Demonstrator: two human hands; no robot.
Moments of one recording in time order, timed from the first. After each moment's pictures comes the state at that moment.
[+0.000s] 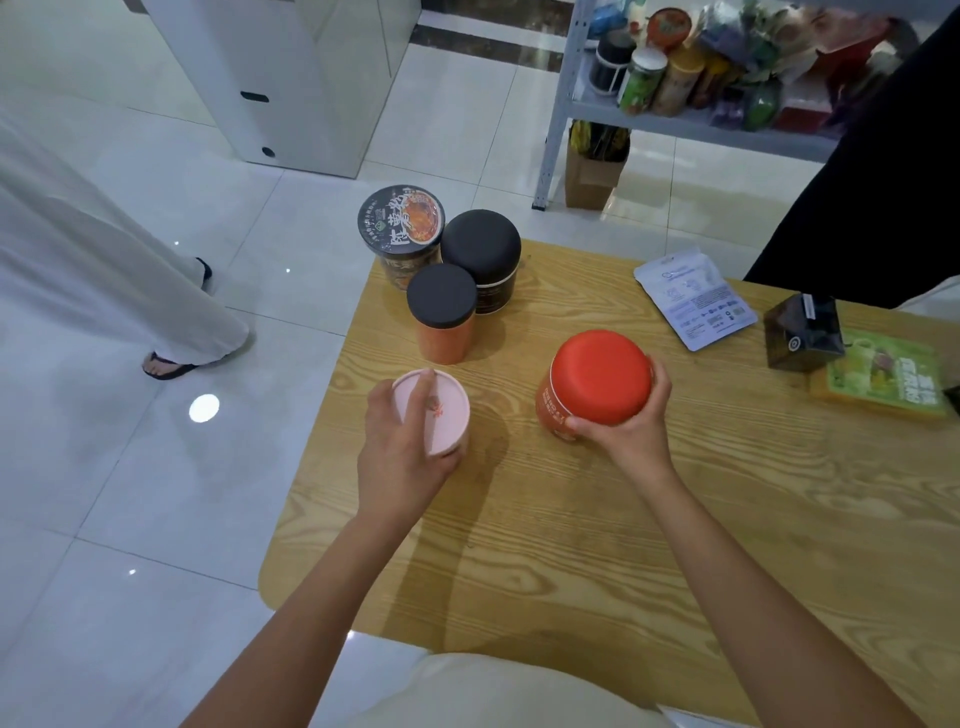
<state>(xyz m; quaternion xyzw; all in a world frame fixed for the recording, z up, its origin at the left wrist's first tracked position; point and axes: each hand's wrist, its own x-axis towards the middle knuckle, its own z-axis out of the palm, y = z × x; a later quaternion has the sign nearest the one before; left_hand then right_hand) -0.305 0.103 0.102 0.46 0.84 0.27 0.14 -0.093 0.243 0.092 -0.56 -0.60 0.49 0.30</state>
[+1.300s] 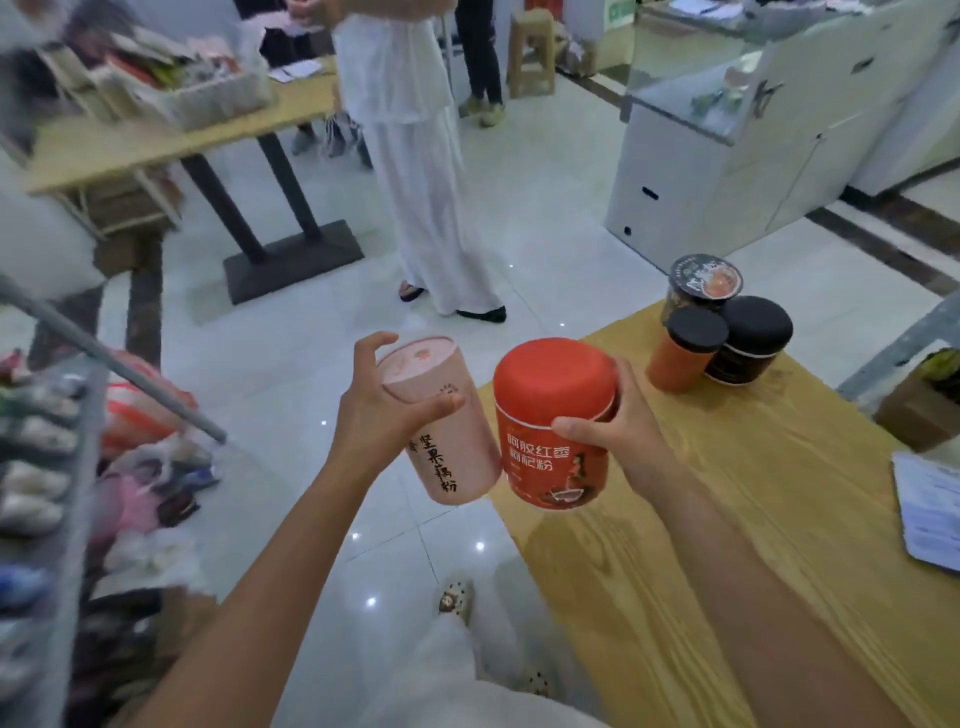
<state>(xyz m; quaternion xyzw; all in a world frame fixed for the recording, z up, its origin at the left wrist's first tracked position) -0.196 -0.129 0.245 -0.02 0.84 0.55 0.04 -0.138 0.113 0.217 -0.07 -0.70 0.71 0.01</state>
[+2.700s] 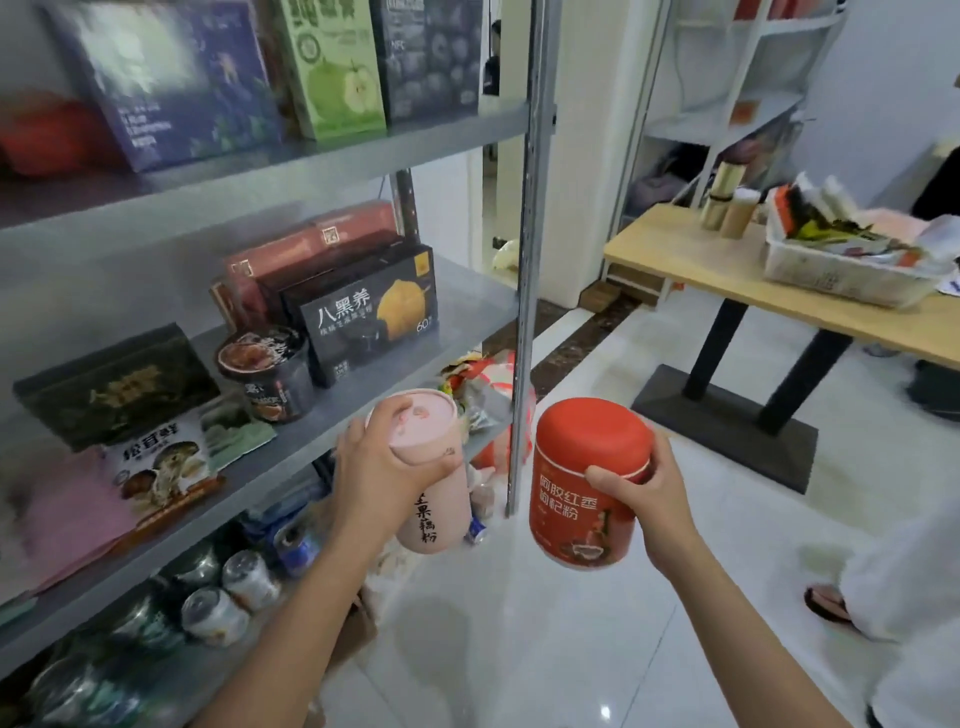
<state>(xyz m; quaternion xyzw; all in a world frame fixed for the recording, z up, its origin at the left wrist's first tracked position) -0.432 -0.608 0.240 -0.48 0.76 0.31 -0.32 -0.640 -0.442 0.219 0.28 -0.66 0.65 -0.27</state>
